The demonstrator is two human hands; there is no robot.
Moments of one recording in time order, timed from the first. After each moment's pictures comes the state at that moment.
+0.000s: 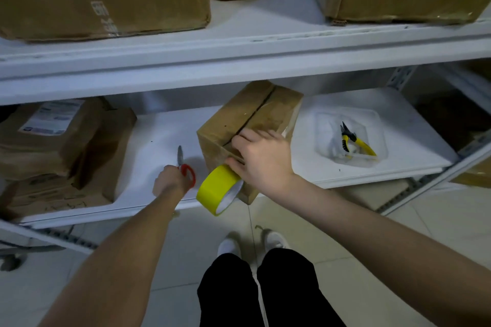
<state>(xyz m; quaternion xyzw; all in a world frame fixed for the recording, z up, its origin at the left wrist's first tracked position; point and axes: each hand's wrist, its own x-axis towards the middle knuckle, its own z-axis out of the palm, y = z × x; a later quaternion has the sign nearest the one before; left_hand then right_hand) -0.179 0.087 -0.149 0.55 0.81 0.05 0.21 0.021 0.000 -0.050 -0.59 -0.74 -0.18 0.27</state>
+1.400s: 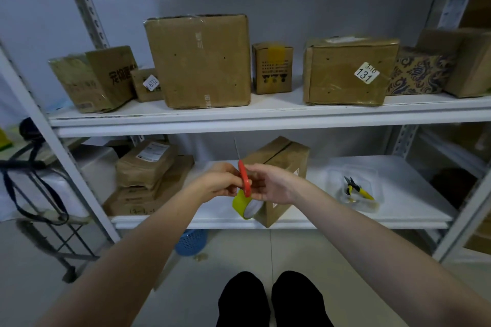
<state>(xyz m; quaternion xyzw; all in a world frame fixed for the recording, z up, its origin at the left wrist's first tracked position) -0.145 -0.074 0.064 0.61 0.57 0.24 0.50 0.009 -0.082 0.043 -0.45 -0.40 0.72 0.34</state>
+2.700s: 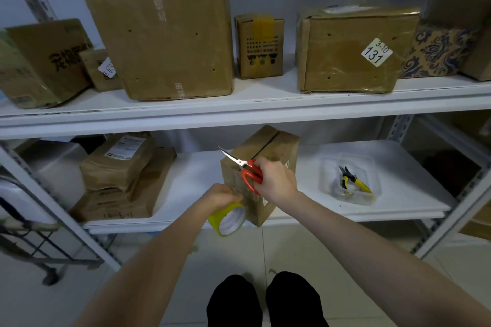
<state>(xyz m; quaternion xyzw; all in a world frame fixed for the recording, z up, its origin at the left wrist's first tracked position) -0.121 -0.005 -0.031 0.63 0.66 0.12 0.38 0.036 -0.037 -0.009 -0.66 -0.71 0.05 0.26</state>
